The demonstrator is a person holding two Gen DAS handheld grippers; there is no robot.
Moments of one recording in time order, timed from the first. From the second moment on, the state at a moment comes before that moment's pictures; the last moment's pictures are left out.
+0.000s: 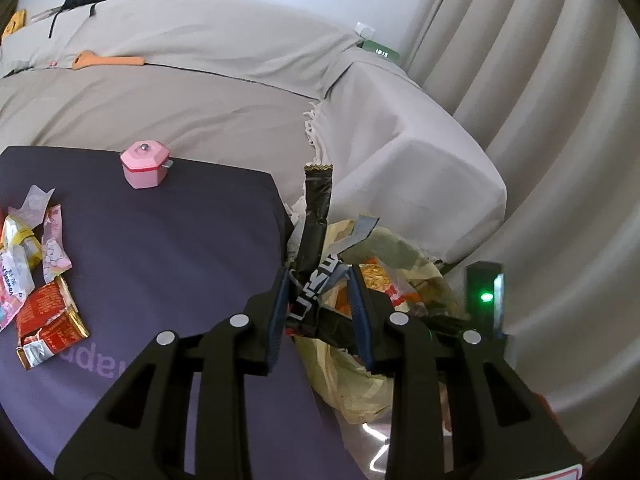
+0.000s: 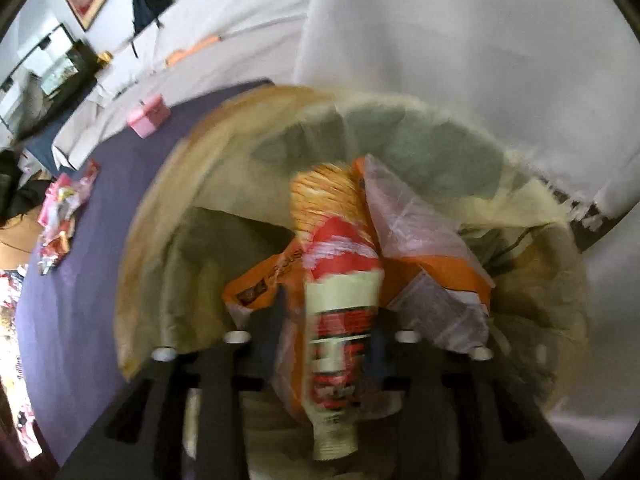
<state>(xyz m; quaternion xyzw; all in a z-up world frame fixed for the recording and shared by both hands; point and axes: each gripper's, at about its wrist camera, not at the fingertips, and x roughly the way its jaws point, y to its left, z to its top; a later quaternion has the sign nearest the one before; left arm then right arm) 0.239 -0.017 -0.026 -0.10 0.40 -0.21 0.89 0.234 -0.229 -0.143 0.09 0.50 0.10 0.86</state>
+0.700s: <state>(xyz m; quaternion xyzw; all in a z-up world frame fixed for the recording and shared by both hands) 0.250 -0.150 -0.094 0.00 0.45 -0.29 0.84 0.181 -0.346 -0.061 0.15 0.36 0.01 0.92</state>
